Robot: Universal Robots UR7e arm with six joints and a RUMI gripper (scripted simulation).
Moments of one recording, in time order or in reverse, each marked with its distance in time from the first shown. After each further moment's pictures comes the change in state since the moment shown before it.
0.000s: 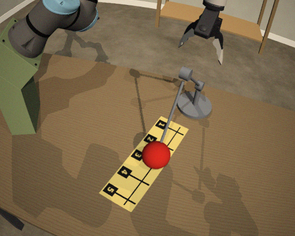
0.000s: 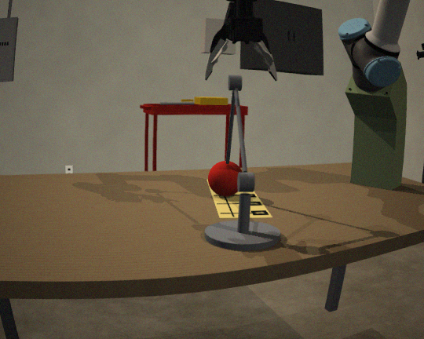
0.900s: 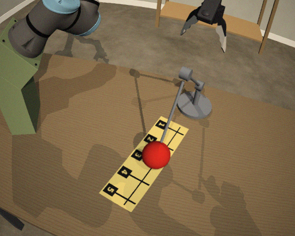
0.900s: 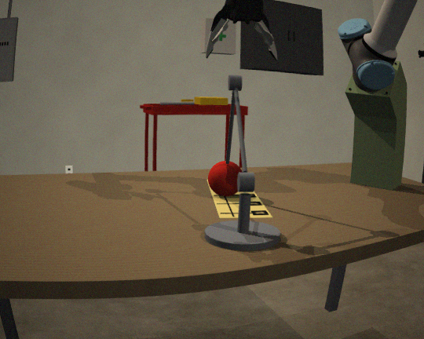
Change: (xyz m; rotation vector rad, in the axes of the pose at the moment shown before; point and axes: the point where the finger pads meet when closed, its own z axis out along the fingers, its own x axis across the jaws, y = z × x) arm 0.002 -0.001 -0.050 0.010 -0.006 0.002
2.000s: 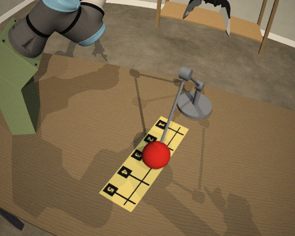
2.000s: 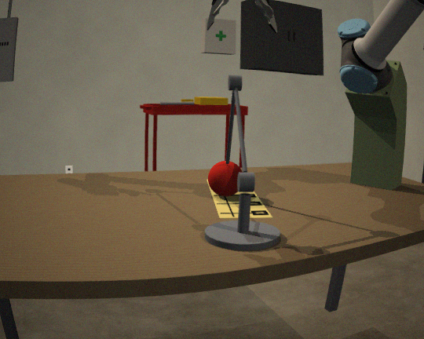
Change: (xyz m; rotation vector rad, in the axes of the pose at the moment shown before) arm 0.002 -0.004 -0.067 0.017 -0.002 0.002
